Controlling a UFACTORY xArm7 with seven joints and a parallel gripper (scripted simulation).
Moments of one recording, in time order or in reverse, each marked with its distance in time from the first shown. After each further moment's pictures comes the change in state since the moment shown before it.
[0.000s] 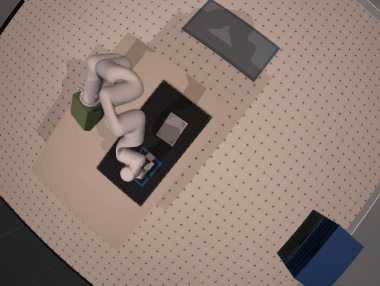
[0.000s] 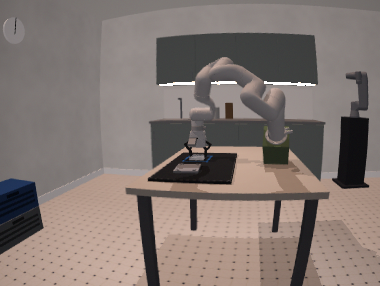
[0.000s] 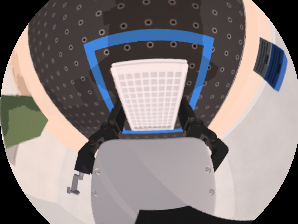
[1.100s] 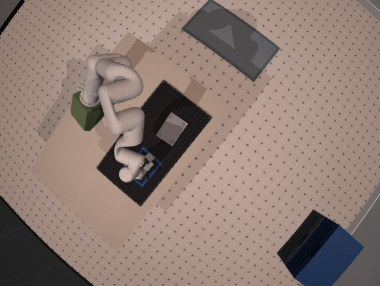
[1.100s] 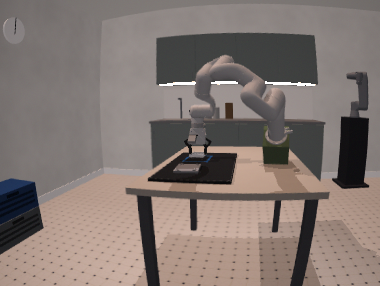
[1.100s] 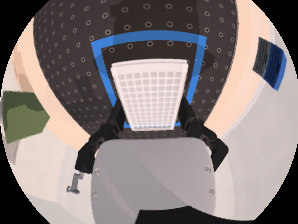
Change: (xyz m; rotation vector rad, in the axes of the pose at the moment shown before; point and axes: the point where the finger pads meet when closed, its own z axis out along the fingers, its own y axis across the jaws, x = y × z) arm 0.000 0.000 -0.017 0.000 0.000 0.000
